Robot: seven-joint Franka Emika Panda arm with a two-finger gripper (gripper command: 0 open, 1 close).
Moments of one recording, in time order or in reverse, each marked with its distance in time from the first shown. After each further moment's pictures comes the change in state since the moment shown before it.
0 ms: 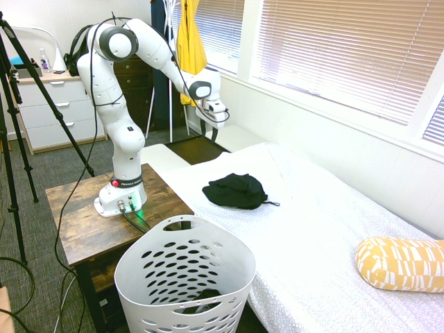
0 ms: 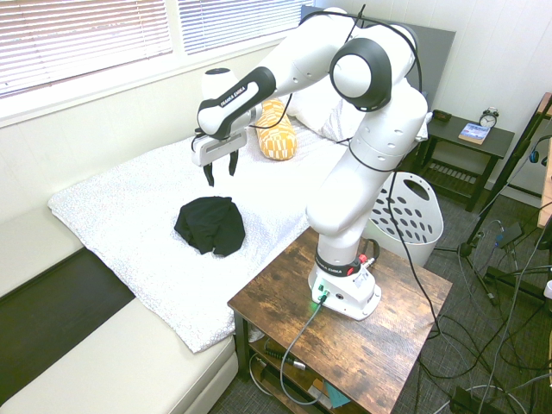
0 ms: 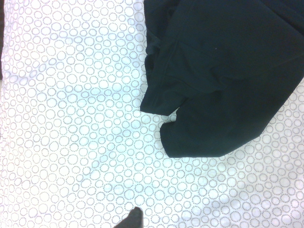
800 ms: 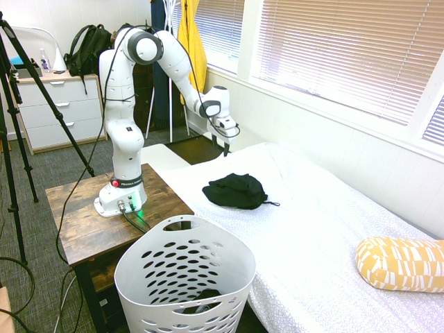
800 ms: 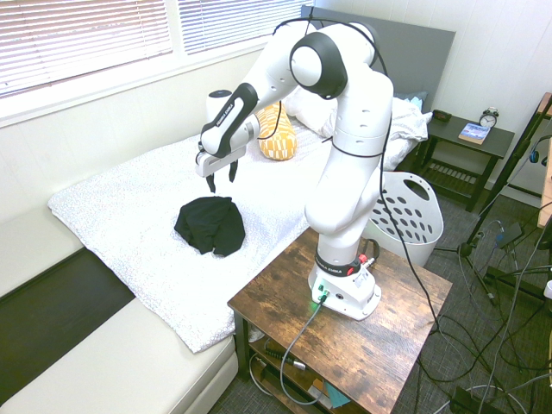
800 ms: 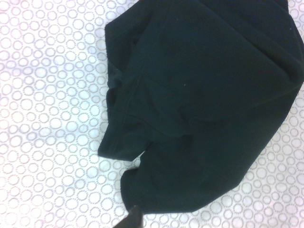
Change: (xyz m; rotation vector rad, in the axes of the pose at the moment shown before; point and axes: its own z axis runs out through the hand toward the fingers) arm 0.073 -0.001 0.099 0.005 0.078 -0.018
